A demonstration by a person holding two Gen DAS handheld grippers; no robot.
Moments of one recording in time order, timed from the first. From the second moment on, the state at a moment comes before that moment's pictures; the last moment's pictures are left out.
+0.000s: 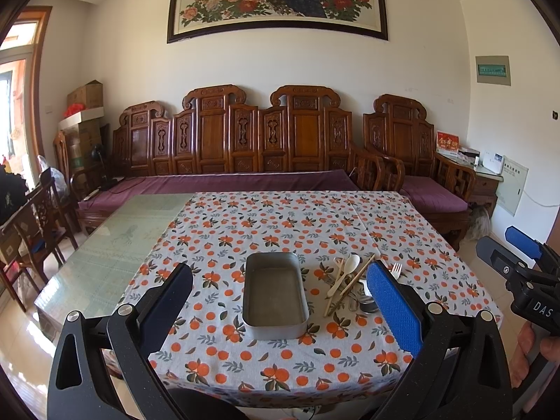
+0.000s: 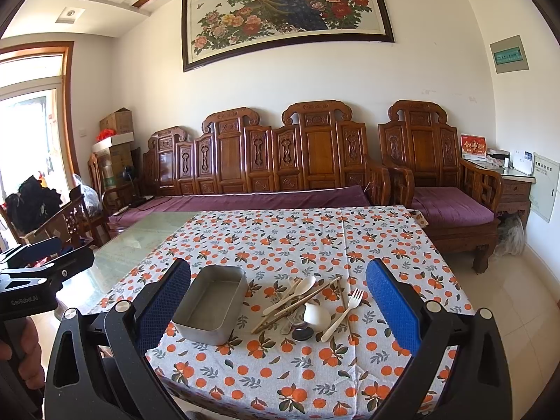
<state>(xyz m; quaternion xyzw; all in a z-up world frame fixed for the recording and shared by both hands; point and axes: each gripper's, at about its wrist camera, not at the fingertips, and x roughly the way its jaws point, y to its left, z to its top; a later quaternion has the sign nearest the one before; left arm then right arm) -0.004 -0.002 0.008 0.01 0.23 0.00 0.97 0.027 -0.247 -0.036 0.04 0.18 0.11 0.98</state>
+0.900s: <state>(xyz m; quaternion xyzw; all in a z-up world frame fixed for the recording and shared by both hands) -0.004 -0.004 0.010 0.00 0.23 0.00 0.97 0.026 -0.247 -0.033 0.04 0.18 0.11 0.98</state>
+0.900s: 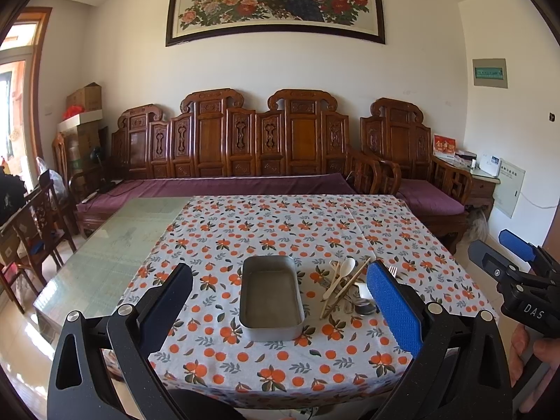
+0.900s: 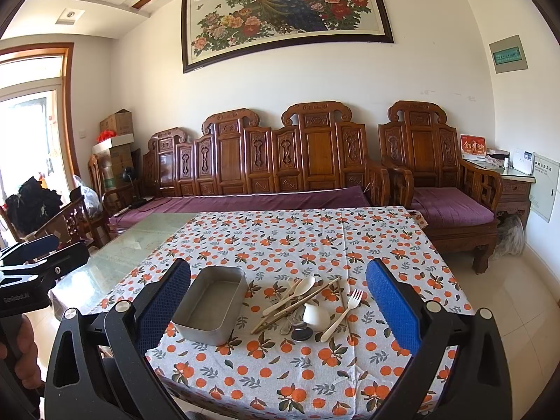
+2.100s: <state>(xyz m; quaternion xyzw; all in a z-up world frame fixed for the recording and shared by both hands) 0.030 -0.015 -0.029 0.02 0.28 -0.04 0.96 0.056 -0.266 -0.066 0.04 0.20 0.10 0.97</state>
